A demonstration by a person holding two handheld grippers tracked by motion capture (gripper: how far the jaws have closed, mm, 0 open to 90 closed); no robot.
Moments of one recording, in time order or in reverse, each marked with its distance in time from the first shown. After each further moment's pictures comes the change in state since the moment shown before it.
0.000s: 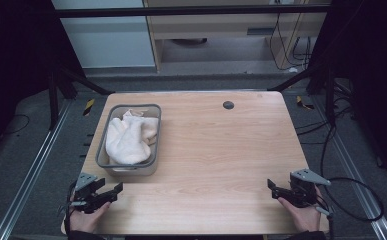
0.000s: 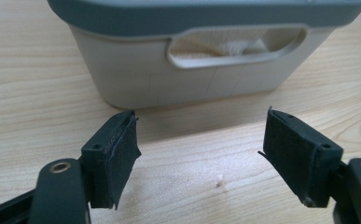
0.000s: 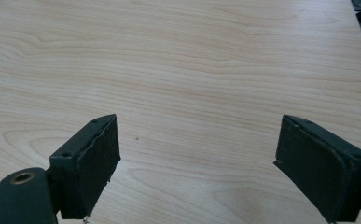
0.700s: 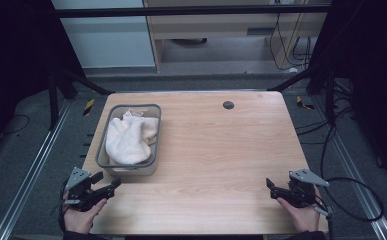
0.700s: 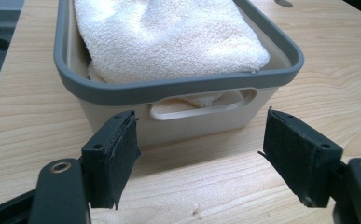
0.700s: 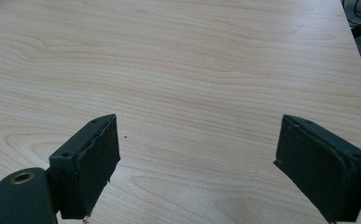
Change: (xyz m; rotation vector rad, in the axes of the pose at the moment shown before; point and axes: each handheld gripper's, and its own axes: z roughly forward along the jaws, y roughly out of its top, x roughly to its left) left arm -0.009 0.024 -0.021 -0.084 -0.040 0.009; right arm 0.004 0.001 -0.001 -0.035 -0.011 -0.038
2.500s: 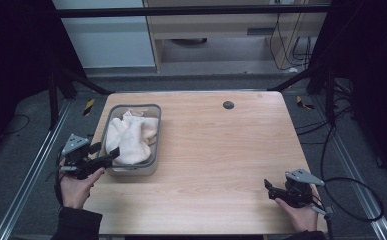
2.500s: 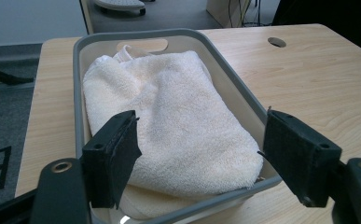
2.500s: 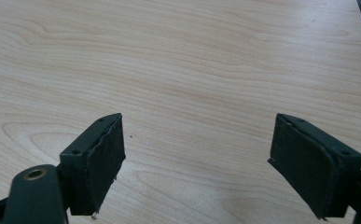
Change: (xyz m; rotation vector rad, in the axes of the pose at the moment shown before) left arm 0.003 0.087 0.009 -0.035 0.000 0.060; right arm 0.004 -0.002 0.006 0.028 0.009 -0.033
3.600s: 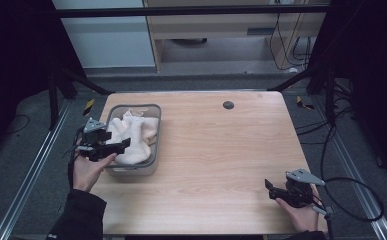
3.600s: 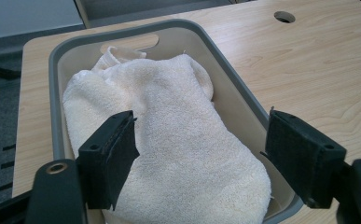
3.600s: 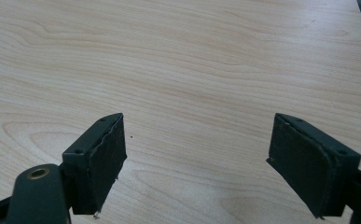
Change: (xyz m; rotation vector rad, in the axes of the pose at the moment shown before) left arm -0.010 0.033 0.040 0.129 0.002 0.073; right arm -0.001 0.000 -0.001 0.001 0.004 0.004
